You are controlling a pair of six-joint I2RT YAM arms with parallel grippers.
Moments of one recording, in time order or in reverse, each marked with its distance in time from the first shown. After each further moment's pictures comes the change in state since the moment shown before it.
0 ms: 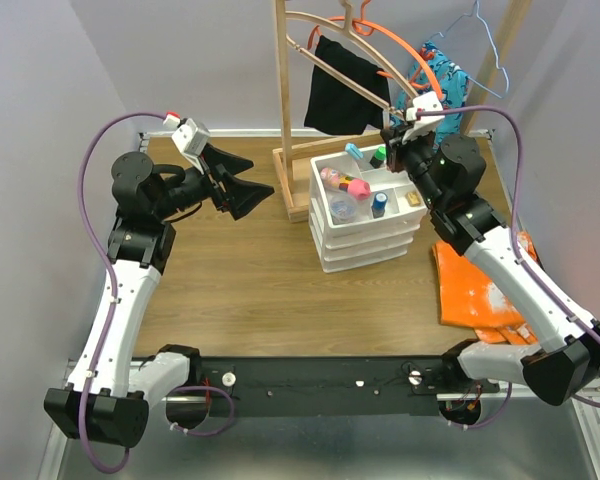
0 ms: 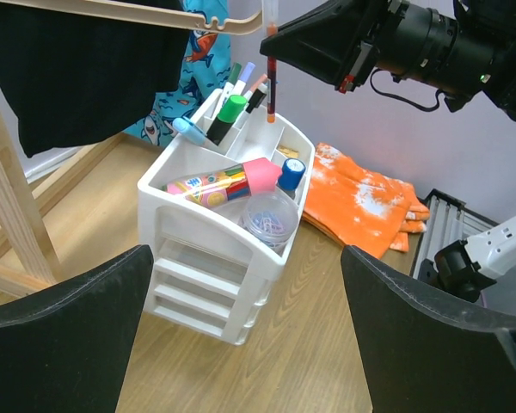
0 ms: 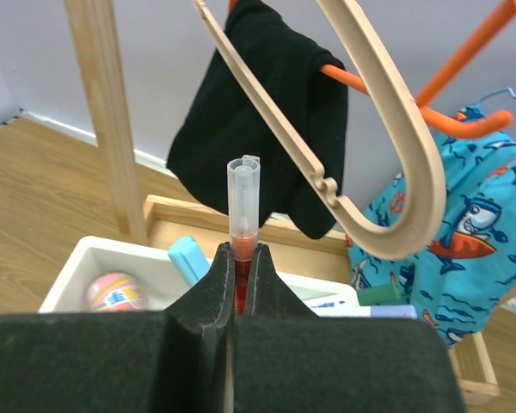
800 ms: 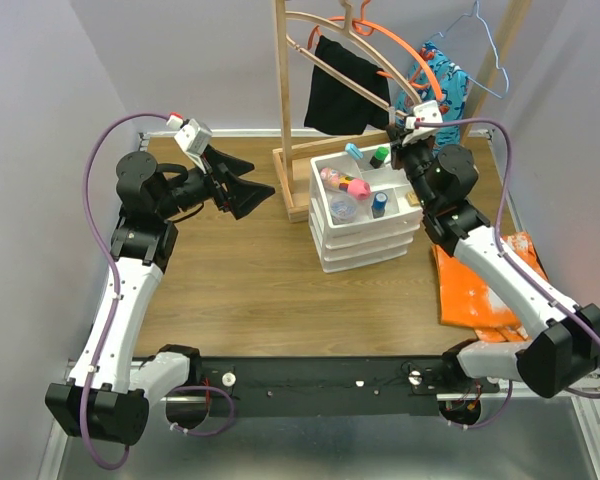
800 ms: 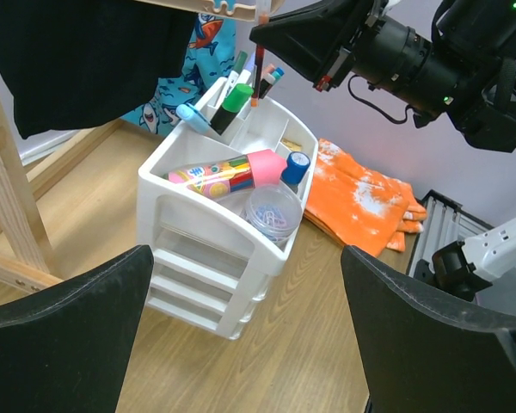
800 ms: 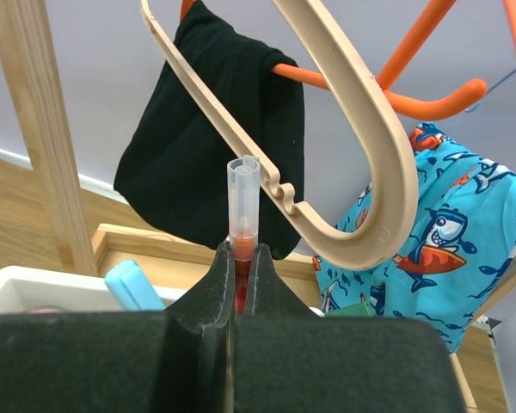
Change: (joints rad) left arm 0.000 0.014 -0.019 0.000 -0.010 -0.018; right arm -0.057 0.030 -0.159 0.301 0.017 -0.061
